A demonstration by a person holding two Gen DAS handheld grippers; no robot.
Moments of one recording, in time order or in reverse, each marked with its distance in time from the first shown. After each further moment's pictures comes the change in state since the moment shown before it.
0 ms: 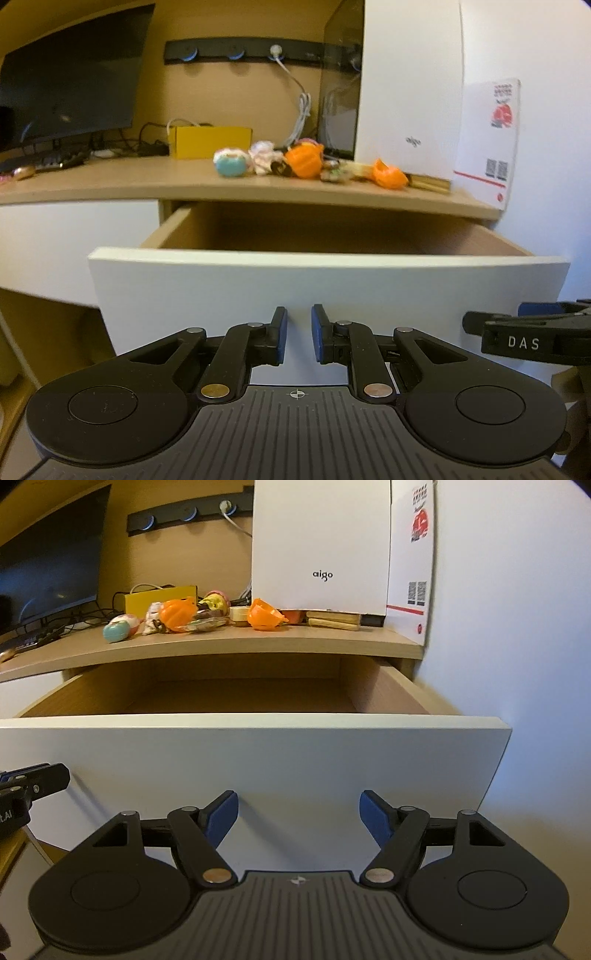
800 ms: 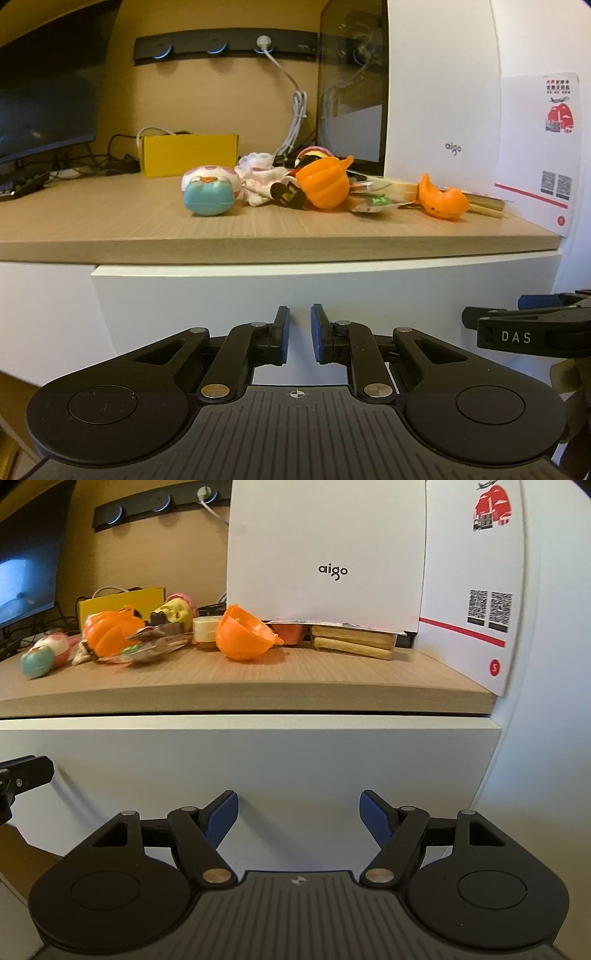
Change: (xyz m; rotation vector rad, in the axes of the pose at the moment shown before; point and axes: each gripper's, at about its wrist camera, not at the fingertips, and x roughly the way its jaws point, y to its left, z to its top) left arm 0.127 0.019 0.052 0.059 -0.011 -0.046; right arm 0.122 0.013 0.065 0.011 -0.016 -0.063
